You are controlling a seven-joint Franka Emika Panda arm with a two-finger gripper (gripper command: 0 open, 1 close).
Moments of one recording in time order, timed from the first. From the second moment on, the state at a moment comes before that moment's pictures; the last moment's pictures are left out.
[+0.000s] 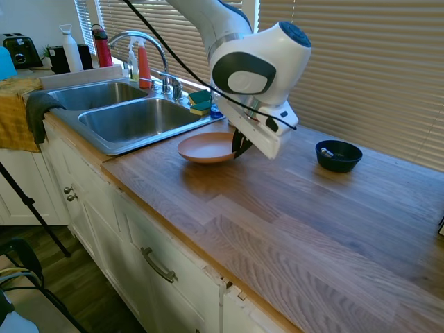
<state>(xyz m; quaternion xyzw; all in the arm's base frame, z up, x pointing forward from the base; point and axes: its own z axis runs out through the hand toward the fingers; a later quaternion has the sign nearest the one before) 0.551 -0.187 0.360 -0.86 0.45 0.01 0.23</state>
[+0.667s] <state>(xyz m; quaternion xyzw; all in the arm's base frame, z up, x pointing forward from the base) 0.576 -0.005 0.437 -0.87 0.42 0.02 0.25</state>
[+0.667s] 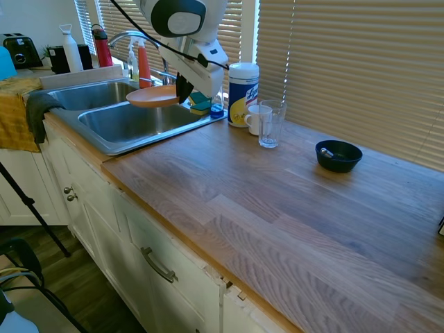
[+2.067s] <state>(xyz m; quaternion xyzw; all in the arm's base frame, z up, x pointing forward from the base) 0.680 0.279 0.258 -0.93 0.33 0.03 0.15</state>
